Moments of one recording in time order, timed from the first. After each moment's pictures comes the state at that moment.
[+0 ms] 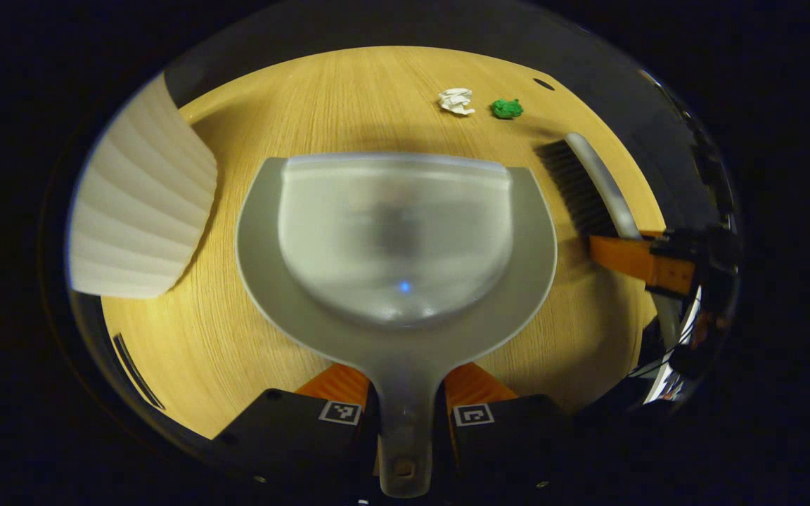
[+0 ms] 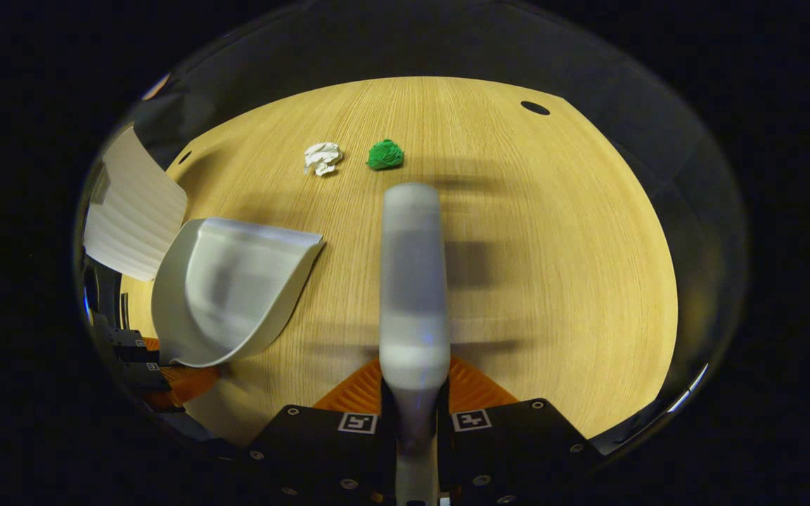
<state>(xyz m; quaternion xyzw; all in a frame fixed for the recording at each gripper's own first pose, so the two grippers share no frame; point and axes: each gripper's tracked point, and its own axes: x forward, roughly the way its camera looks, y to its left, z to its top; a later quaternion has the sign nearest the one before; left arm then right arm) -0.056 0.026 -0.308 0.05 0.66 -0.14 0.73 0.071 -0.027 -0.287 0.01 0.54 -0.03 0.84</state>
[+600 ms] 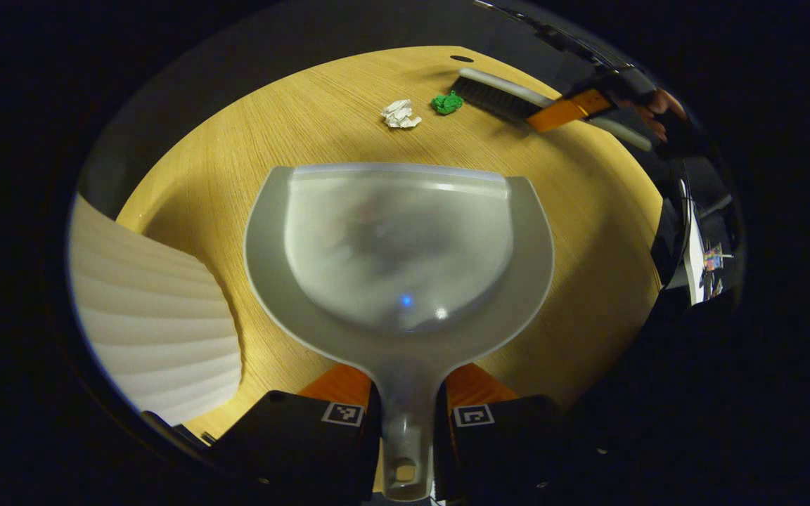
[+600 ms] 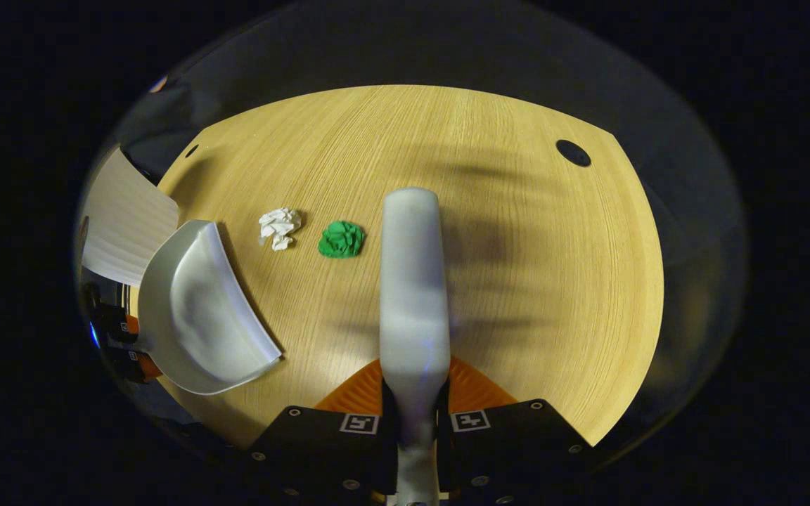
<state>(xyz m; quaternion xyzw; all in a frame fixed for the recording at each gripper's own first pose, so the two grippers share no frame) -0.012 0.055 -0.292 0.16 0.64 -0.27 0.70 0.187 -0.073 -0.272 -0.05 0.57 0.07 0.82</state>
